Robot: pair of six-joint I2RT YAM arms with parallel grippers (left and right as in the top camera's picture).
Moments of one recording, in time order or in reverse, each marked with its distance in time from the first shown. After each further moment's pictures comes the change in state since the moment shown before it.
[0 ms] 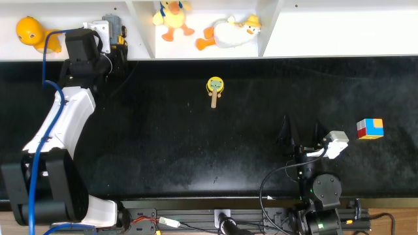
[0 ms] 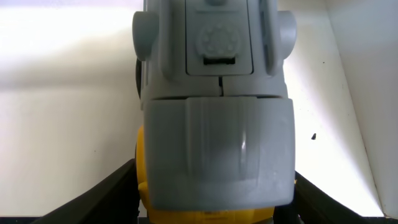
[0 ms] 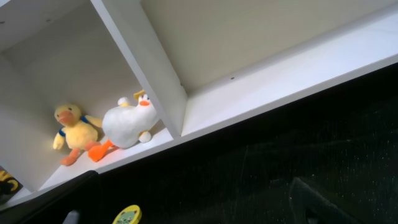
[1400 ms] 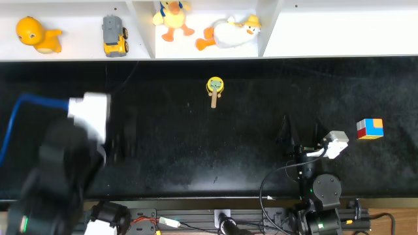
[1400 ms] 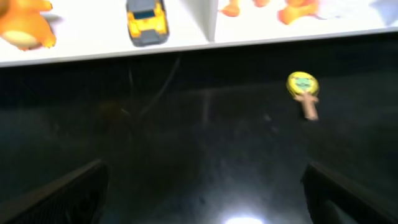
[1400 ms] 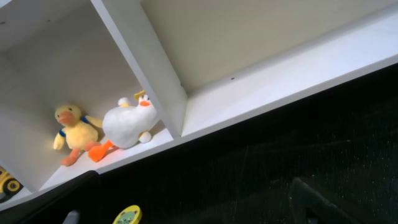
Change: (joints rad) left arm -0.365 -1.031 -0.064 -0.909 -0.194 -0.169; right arm 0.000 0.000 0.000 0.000 0.000 0.000
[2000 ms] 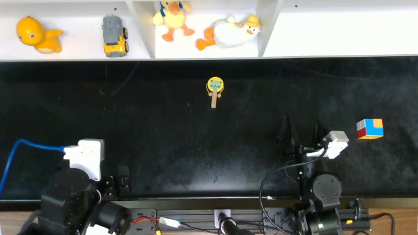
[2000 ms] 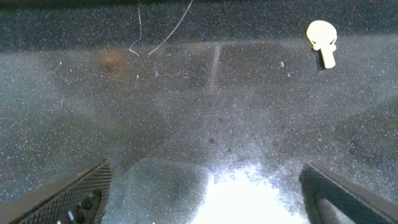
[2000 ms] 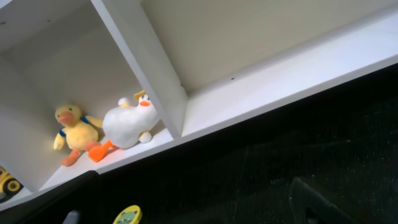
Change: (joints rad) left arm -0.047 -0.209 -0.116 -0.199 -0.068 -0.080; right arm 0.000 0.000 0.000 0.000 0.000 0.000
